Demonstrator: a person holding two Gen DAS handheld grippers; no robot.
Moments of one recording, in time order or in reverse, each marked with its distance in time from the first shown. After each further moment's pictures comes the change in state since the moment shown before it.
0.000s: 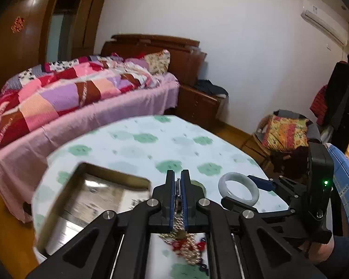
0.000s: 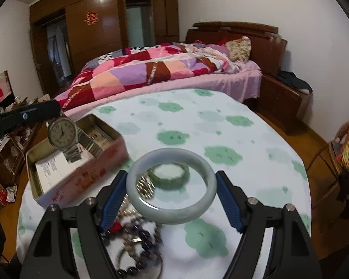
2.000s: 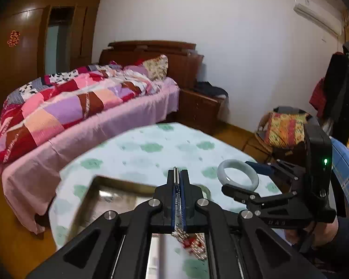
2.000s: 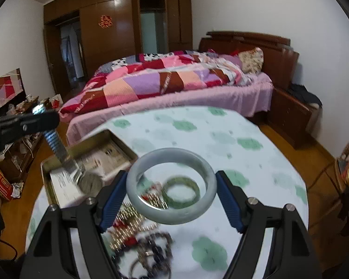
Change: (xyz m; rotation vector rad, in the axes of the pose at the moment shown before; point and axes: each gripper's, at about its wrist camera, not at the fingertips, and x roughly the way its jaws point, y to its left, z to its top) left arm -0.028 0.000 0.016 0.069 -0.016 0.021; right arm -0.014 0.011 0.030 -0.052 -0.049 0.063
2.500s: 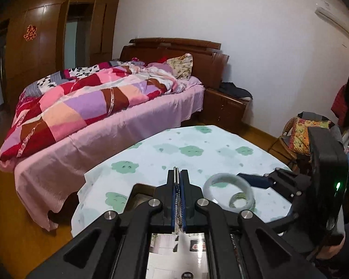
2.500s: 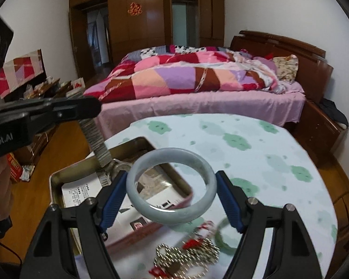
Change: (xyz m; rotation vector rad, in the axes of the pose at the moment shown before) left arm 0.040 0.074 0.003 -0.057 0.023 0.112; right arm 0.085 0.069 0.030 -0.117 0.065 0.132
